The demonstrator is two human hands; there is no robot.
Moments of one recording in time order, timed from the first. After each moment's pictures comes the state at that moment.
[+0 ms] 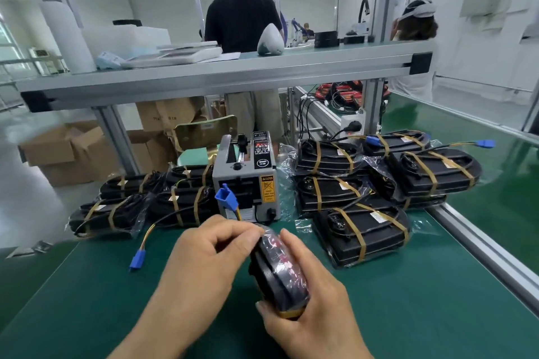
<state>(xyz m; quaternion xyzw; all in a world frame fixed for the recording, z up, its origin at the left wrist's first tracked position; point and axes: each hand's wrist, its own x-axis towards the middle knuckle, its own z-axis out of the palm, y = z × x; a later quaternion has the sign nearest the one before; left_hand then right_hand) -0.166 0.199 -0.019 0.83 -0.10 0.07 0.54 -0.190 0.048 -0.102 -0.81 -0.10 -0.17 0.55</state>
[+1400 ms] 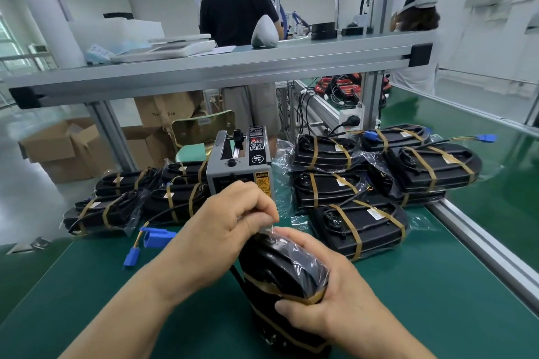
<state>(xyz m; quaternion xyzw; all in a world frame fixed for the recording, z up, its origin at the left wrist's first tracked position) -0.123 0.189 -0.006 0.85 -0.36 0.11 0.36 -0.174 -0.001 -0.079 -0.78 -0.19 -0.02 0.59</state>
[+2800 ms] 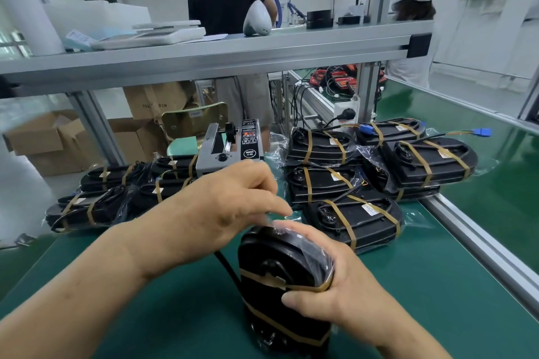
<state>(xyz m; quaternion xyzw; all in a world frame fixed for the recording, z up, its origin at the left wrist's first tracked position) -0.106 0.185 0.031 0.82 -0.54 0.14 0.12 -0.162 -0.017 -0.084 -0.74 -0.20 0.04 0.65</state>
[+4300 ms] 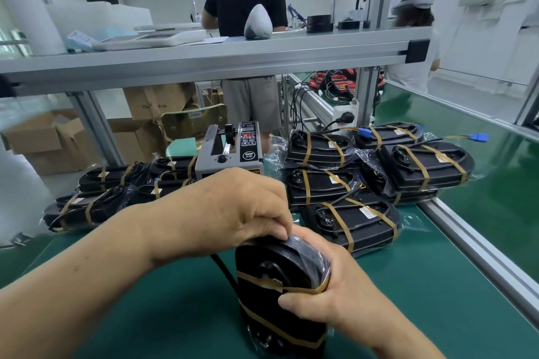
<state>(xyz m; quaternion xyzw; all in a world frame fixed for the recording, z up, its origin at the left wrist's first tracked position) -0.106 0.170 0.044 0.83 -0.55 0.02 0.13 -0.161 -0.015 -0.082 -0.72 -0.21 0.04 0.66</state>
